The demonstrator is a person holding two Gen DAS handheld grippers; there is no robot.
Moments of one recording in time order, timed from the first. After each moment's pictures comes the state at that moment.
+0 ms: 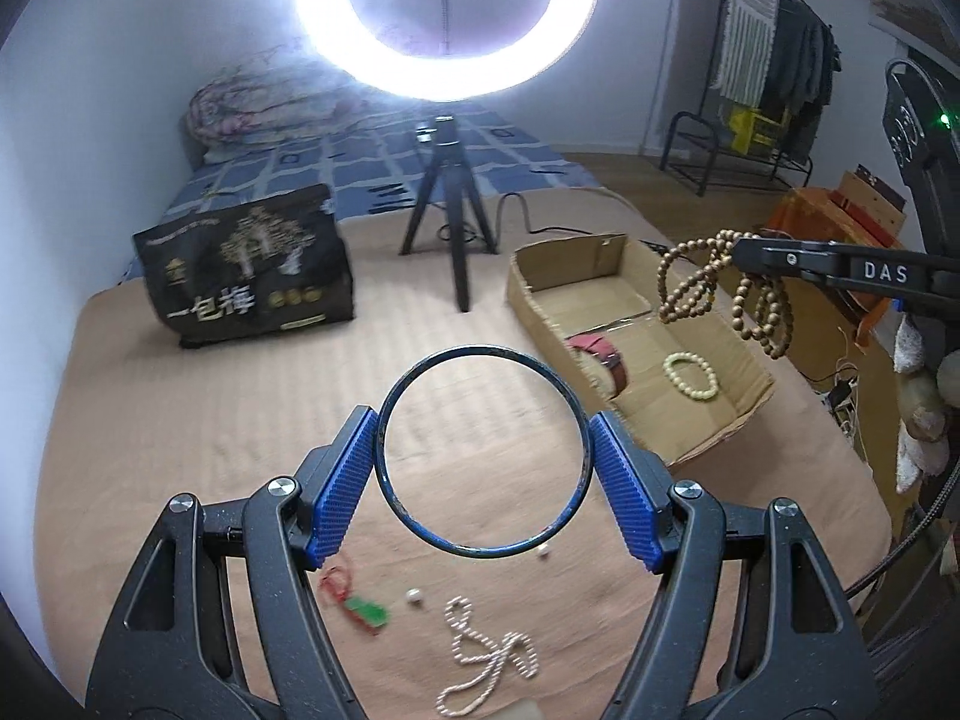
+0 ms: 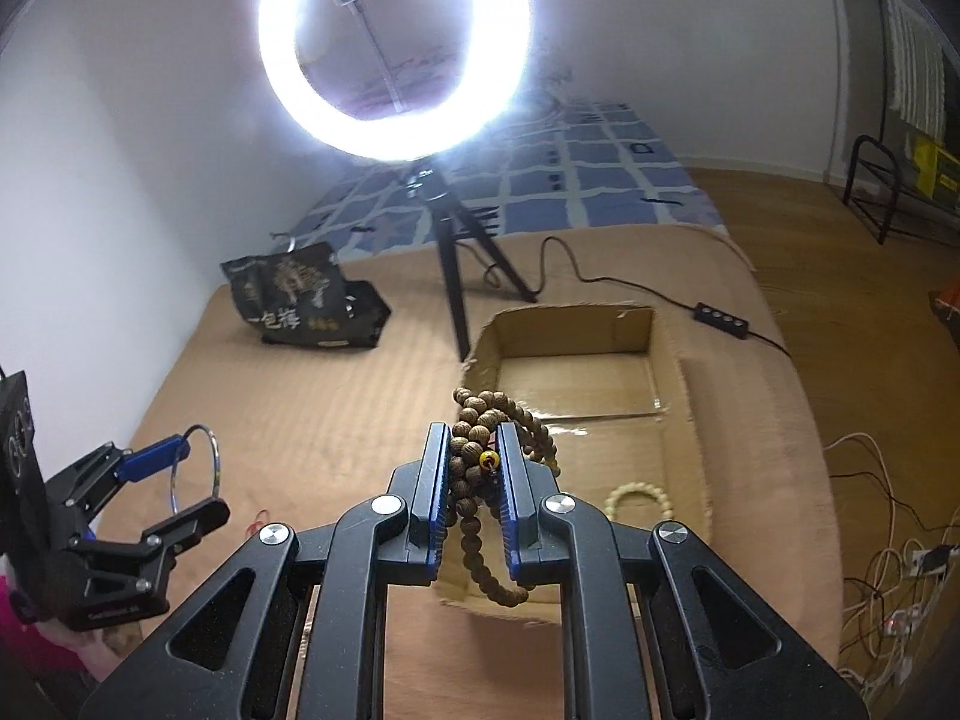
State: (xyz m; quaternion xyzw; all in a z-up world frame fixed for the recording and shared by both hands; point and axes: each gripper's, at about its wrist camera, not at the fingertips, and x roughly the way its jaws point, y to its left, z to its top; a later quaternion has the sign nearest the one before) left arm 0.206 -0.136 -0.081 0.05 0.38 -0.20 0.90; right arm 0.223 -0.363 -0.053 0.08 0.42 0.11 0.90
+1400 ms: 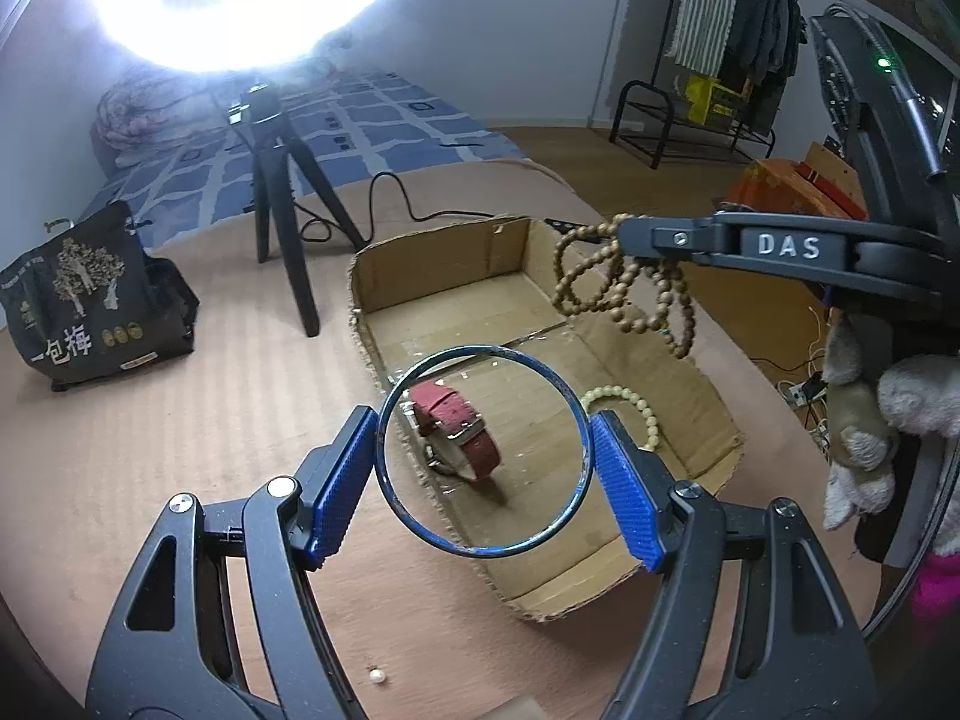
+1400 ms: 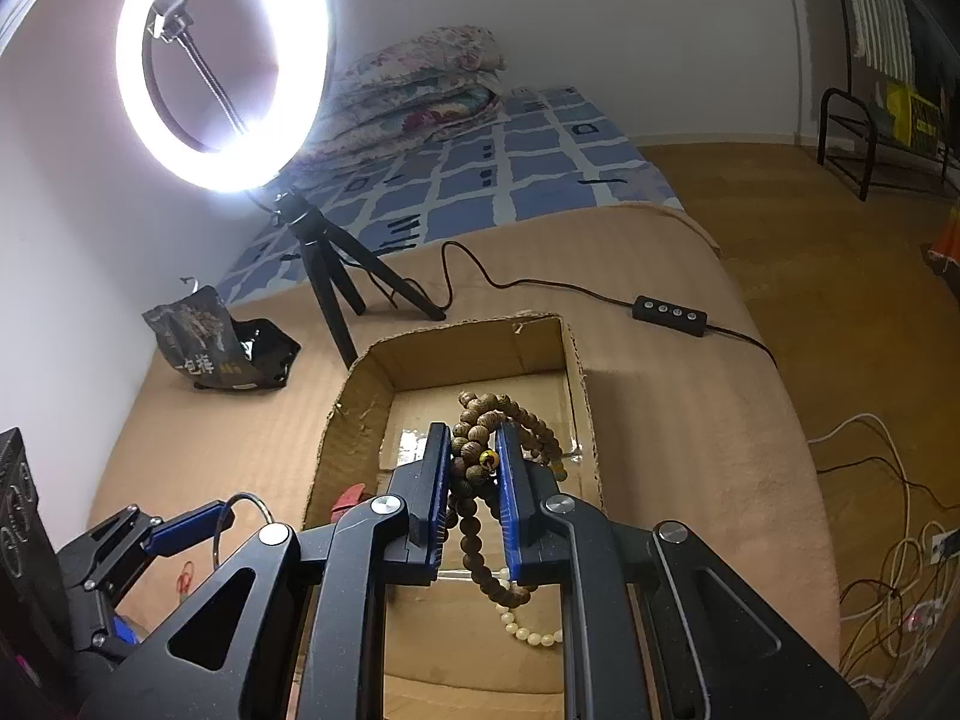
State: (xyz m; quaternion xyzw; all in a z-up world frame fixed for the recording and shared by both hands) left arm 0.254 -0.264 -0.122 0.05 0.40 -0.25 0.88; right arm 0.275 -0.438 -0.104 0.13 0.42 0.07 0.89
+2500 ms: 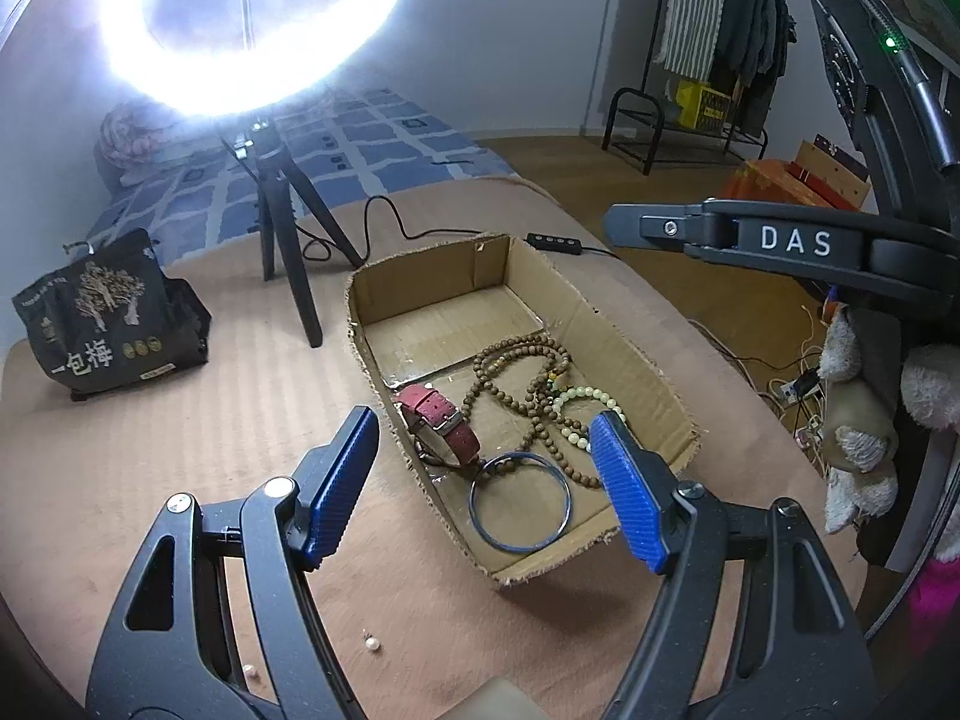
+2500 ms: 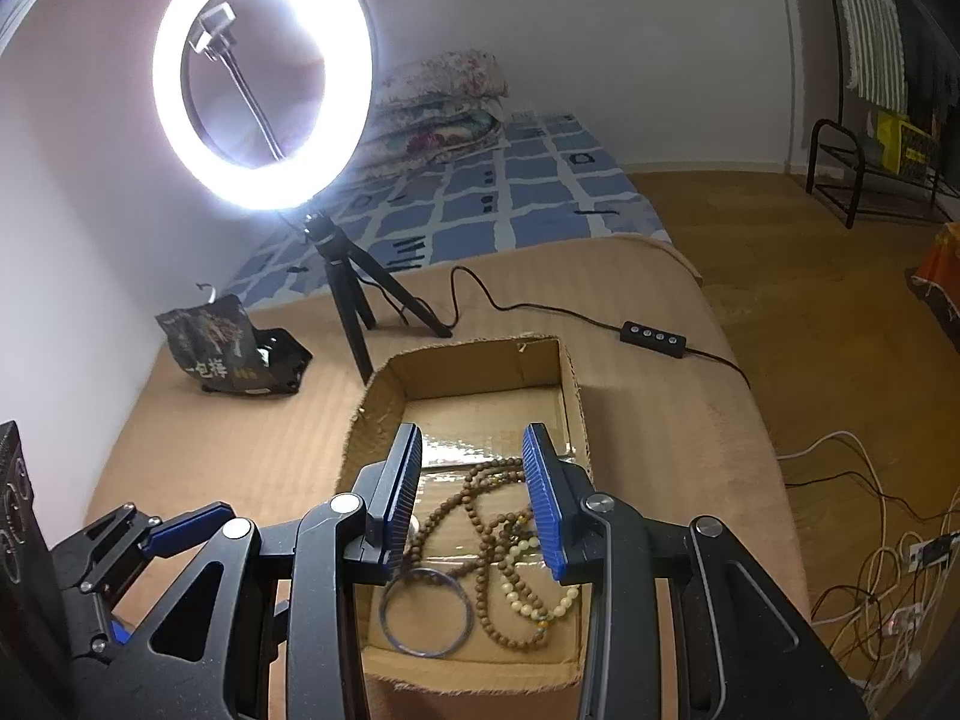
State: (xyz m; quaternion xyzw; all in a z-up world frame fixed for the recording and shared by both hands) left arm 0.227 -0.259 -0.093 0.06 0.39 -0.25 0.88; right arm 0.248 -0.428 -0.068 0.11 0.40 0.06 0.91
